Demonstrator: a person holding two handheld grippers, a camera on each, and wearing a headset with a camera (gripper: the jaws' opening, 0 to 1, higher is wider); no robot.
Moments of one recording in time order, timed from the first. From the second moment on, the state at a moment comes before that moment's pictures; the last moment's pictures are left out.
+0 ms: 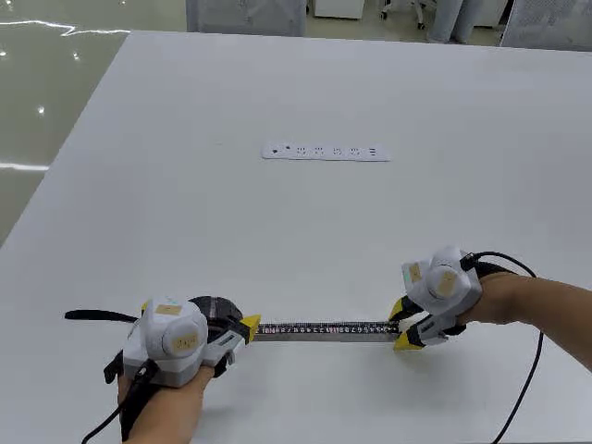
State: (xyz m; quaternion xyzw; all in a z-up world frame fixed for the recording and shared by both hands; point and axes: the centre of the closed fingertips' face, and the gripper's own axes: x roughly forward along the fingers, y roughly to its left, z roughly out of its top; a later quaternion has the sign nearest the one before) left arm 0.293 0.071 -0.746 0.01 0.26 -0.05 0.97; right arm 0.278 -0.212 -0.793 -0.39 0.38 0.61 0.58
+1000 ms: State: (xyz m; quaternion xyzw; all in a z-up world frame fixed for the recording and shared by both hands) left arm 0.291 0.065 -0.760 -0.05 0.30 -0.05 0.95; right arm 0.282 -0.212 -0.794 -0.40 0.44 0.56 0.58
